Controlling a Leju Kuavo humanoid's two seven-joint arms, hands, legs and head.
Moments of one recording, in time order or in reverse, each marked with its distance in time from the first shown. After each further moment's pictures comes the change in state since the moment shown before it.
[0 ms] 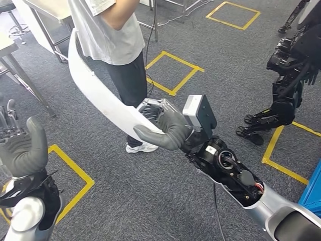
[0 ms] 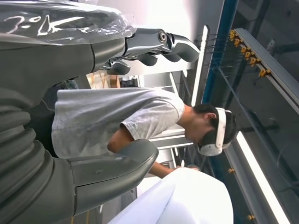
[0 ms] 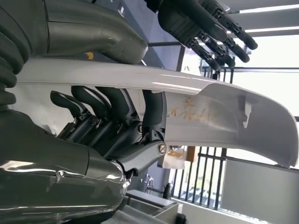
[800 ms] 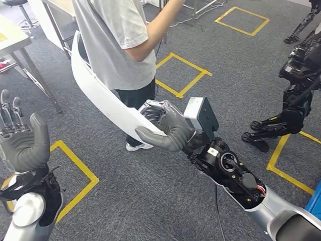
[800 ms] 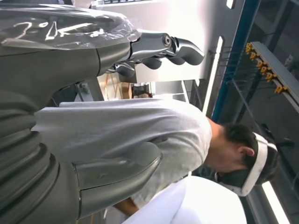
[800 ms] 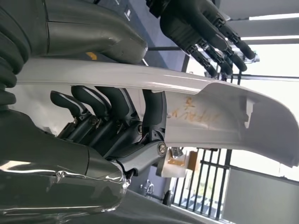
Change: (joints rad) left arm -0.016 0.008 0.000 0.017 0.042 -0.013 0.023; right arm 0.004 0.000 -0.001 -0.002 0.022 0.005 0.009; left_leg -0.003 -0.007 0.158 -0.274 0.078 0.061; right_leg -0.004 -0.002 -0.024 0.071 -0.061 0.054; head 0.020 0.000
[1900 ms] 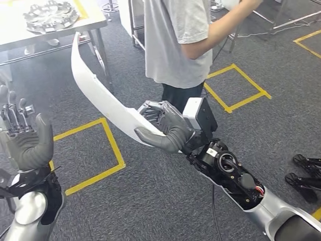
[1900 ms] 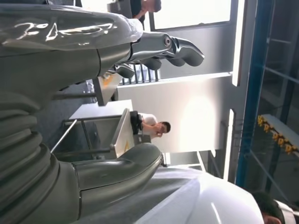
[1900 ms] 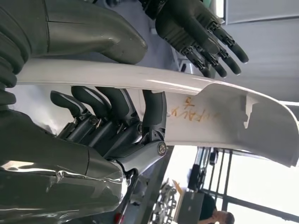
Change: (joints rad) left arm -0.004 0.002 -0.001 0.042 -0.006 -0.005 0.006; right arm 0.019 0.002 -0.009 0.001 0.003 -0.005 0.002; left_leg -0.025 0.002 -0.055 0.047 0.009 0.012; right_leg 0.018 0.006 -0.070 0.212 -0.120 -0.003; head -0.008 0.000
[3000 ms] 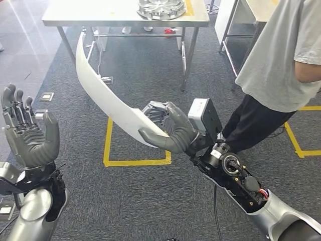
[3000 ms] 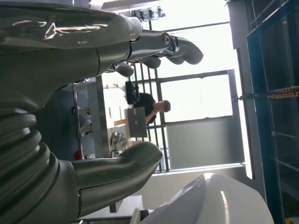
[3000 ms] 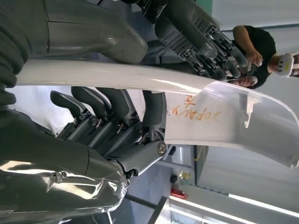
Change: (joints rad) left arm -0.002 0.002 -0.001 0.008 -0.029 0.018 0.005; right arm -0.001 0.000 -0.005 0.001 -0.007 0.009 0.007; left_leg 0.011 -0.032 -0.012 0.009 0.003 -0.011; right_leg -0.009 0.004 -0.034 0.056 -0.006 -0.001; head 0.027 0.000
